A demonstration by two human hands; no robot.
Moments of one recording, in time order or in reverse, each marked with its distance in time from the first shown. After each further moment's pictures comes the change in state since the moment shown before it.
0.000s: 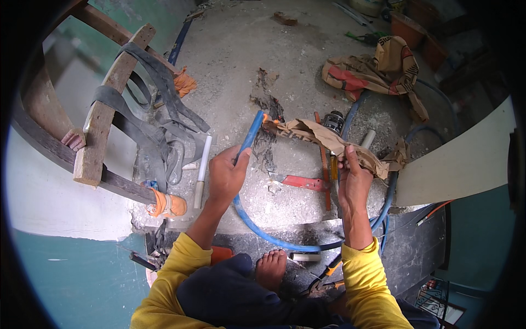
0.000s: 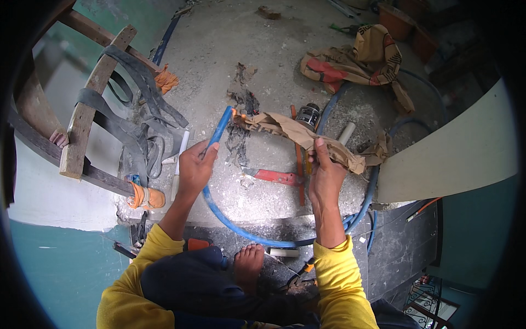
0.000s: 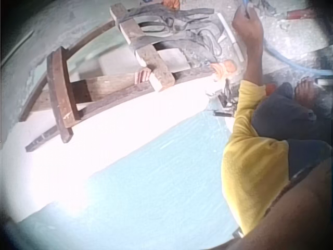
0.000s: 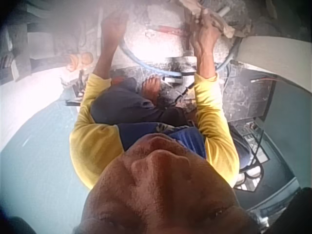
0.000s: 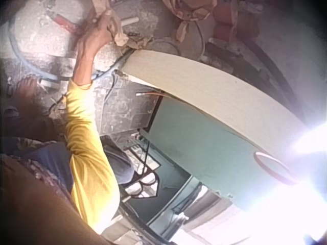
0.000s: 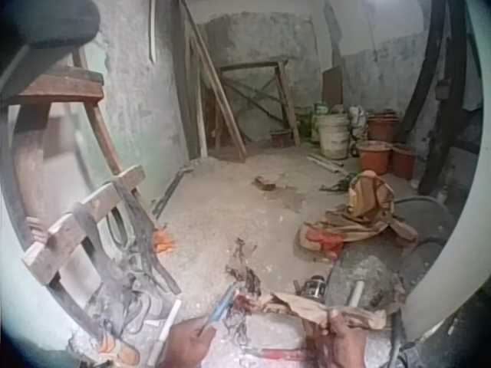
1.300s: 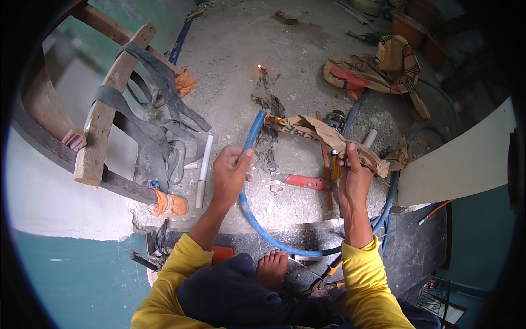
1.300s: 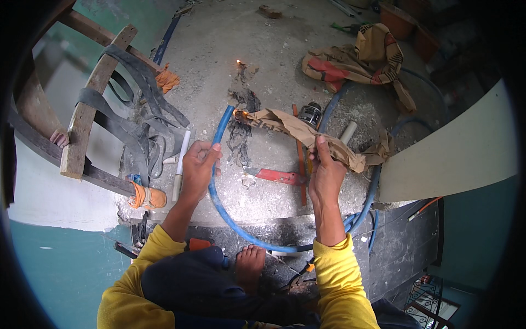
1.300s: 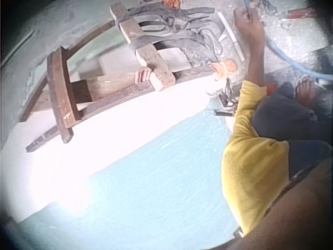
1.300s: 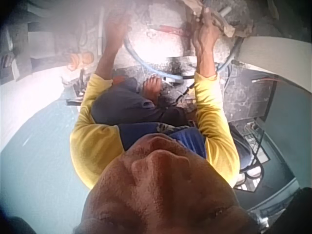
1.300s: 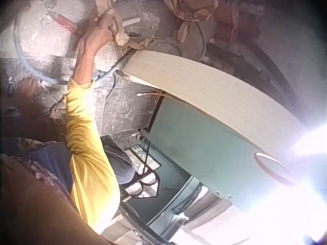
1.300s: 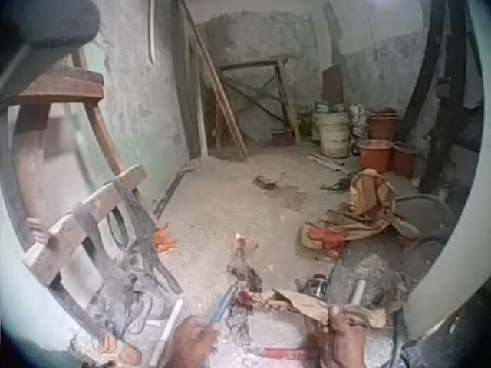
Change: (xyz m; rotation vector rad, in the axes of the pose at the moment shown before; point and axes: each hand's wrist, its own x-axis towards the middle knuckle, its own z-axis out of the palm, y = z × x) left_hand -0.007 -0.006 0.006 -0.404 -0.028 -0.232; right_hand 0.000 0.002 0.007 0.040 0.011 0.004
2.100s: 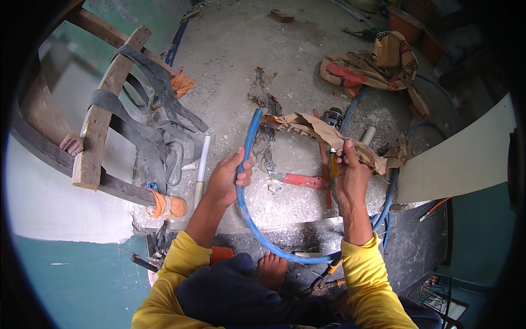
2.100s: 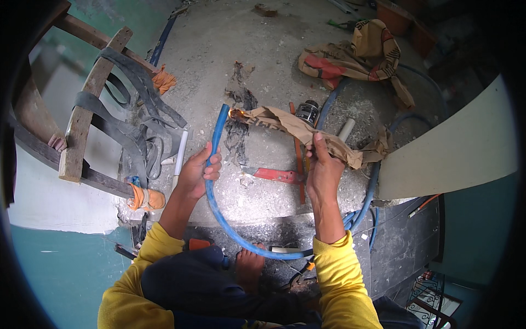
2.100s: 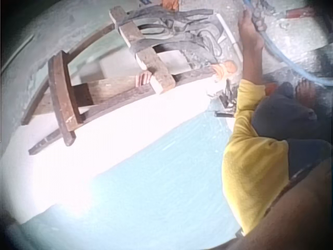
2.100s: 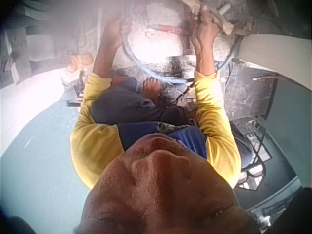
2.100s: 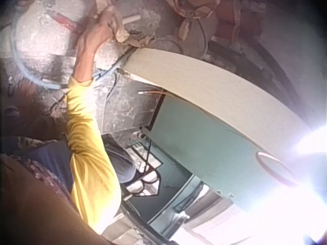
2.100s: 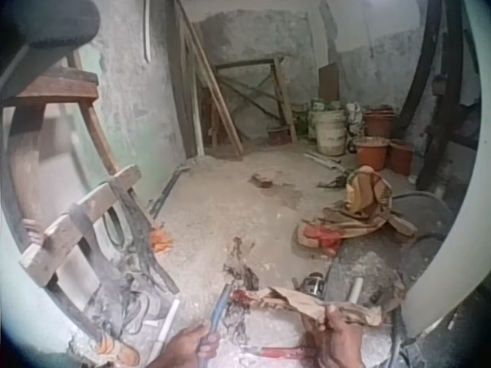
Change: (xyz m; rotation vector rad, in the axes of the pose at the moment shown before) left_hand 0.013 -0.006 -0.019 -0.664 -0.368 -0.485; right_hand 0.006 0.004 -0.003 0.038 -0.004 0.007
